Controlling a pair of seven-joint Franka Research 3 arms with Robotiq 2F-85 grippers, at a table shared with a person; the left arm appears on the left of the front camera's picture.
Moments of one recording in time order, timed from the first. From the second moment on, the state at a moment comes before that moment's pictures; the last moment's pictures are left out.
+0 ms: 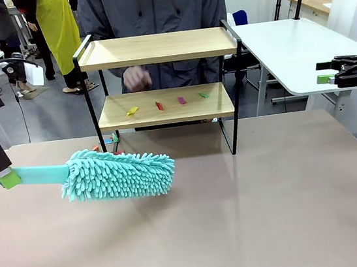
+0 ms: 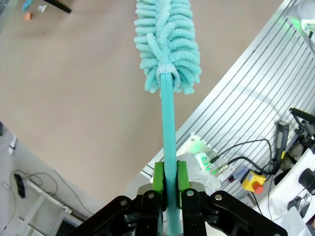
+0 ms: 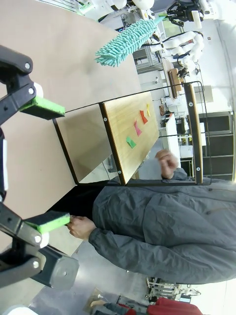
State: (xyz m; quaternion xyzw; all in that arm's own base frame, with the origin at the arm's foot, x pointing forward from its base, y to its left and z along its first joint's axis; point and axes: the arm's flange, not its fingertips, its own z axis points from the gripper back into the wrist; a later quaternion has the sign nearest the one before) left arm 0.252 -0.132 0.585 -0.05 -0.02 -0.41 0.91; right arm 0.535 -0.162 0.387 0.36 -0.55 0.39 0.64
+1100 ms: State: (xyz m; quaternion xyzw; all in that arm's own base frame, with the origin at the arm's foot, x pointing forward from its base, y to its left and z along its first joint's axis) left arm 0.252 -0.132 0.585 -0.05 -0.02 -0.41 0.91; right arm 0.535 -0.162 0.387 0.36 -0.55 0.39 0.64
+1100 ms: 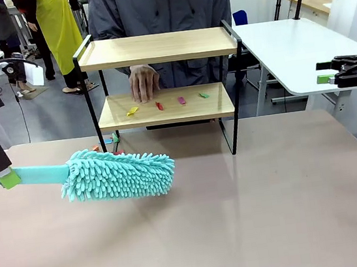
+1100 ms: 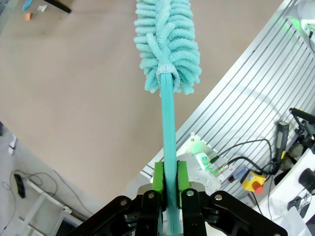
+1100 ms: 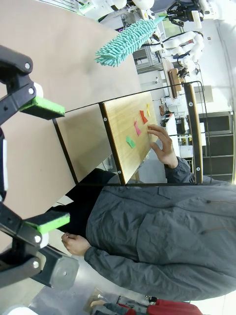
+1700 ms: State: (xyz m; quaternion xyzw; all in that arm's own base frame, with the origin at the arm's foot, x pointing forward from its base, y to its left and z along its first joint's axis) left arm 0.248 -0.139 0.588 -0.07 -0.03 -0.41 0.91; right arm 0.535 -0.162 0.387 0.36 -0.55 0.39 0.64
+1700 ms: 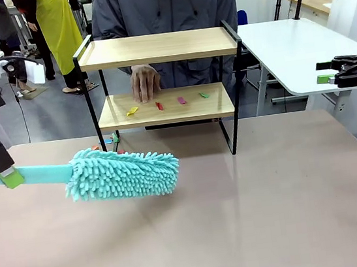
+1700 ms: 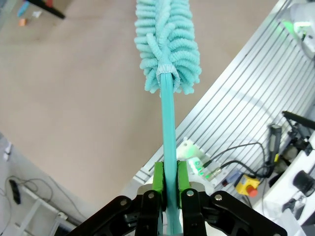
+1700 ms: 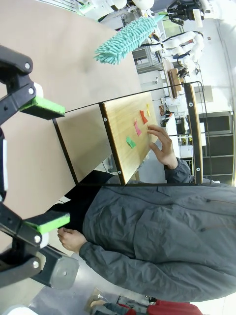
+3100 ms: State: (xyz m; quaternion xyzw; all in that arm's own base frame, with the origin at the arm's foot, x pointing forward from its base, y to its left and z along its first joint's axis) left arm 0.268 -0.364 0.615 -0.19 -0.22 -0.14 0.95; right arm 0.535 -0.162 0.387 0.36 -0.55 0.39 0.64
